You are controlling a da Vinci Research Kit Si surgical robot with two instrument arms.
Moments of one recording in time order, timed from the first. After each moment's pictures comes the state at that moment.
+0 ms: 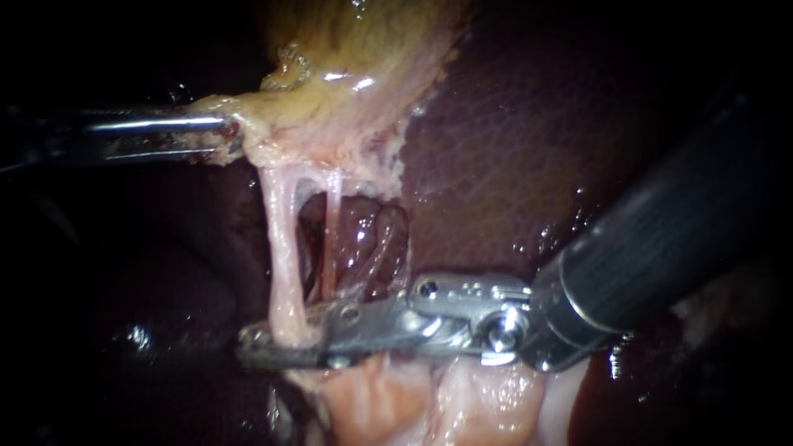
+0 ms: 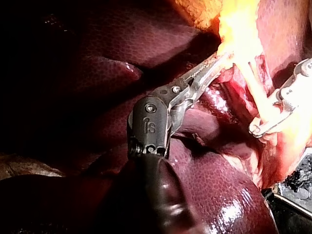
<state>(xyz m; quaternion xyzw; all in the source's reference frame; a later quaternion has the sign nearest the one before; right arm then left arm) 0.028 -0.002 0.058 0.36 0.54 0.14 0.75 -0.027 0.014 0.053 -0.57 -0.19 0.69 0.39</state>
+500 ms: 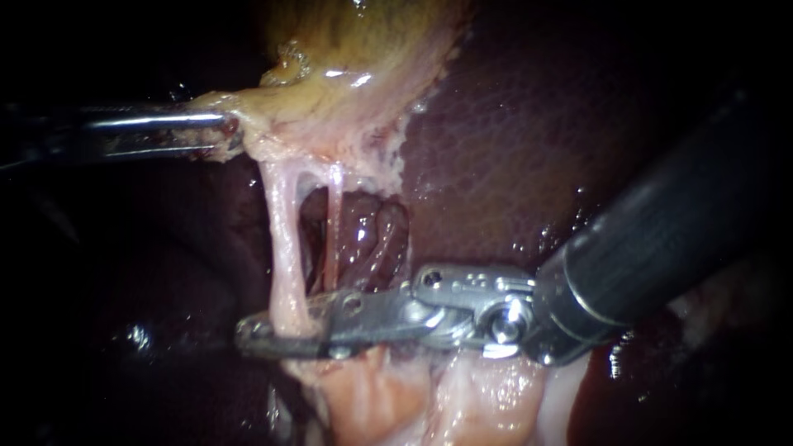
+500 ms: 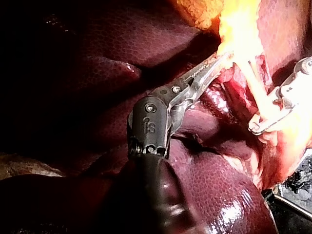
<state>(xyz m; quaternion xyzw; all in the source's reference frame) 0.028 -0.001 0.058 0.36 0.54 0.15 0.75 -0.027 0.014 0.053 -0.57 -0.19 0.69 0.39</state>
